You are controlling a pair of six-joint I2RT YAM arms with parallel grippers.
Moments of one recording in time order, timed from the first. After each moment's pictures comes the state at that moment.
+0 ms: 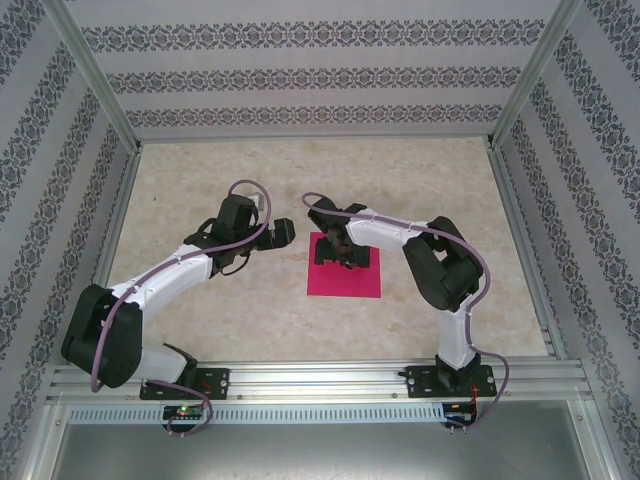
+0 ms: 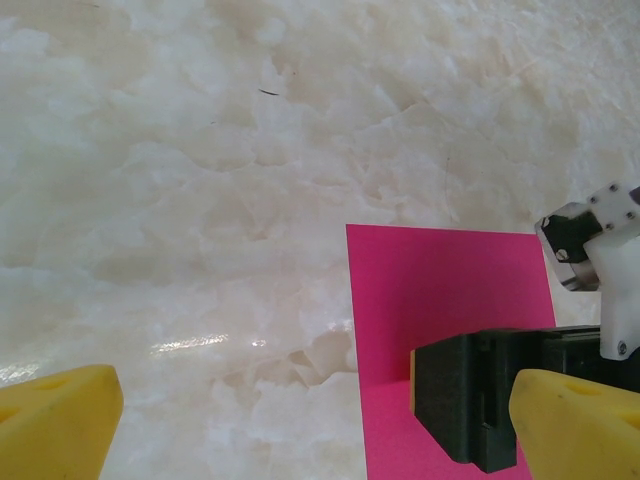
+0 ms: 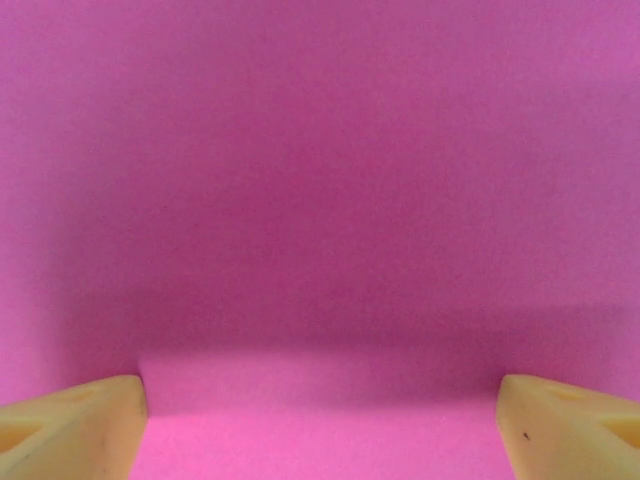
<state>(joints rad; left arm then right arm) -0.46 1.38 0.84 -0.20 0.13 -0.58 0.70 2.00 1.35 -0.79 0.10 0.74</state>
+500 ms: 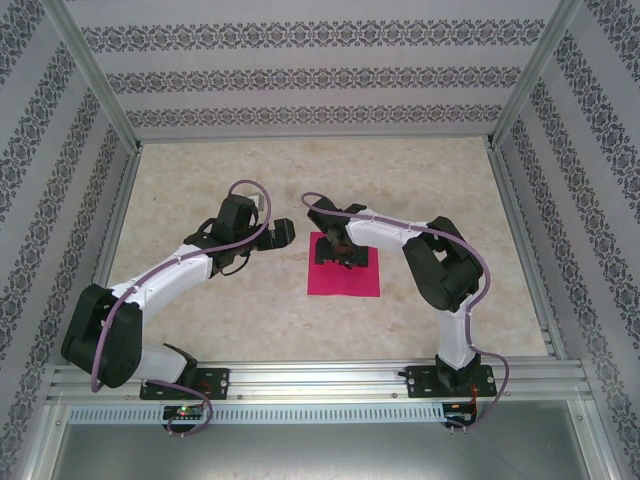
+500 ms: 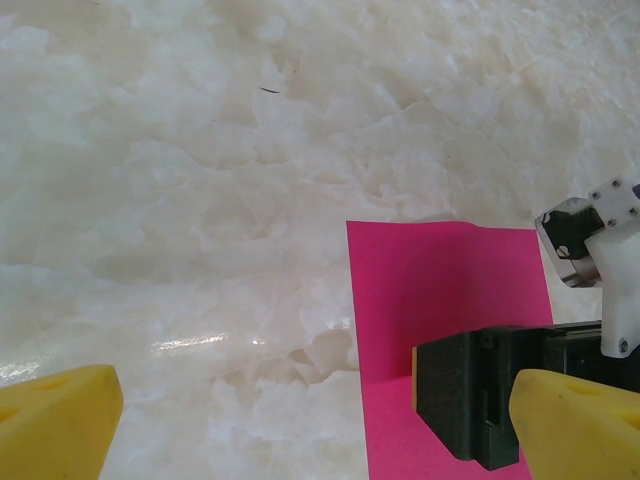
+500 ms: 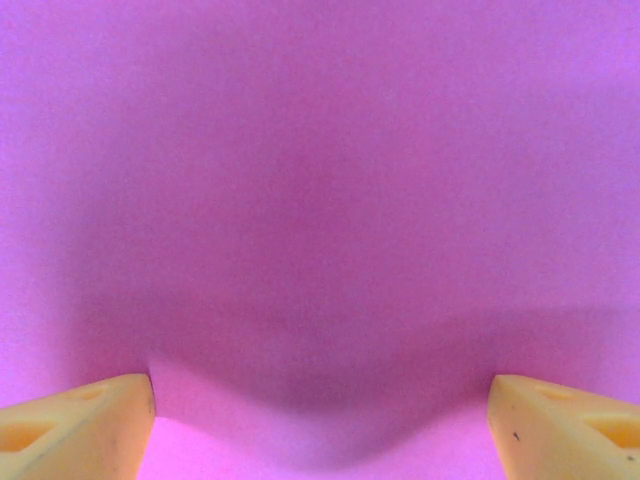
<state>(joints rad) -0.46 1.38 0.84 -0.21 0.13 -0.58 0.70 2.00 1.35 -0.78 0.11 0.72</state>
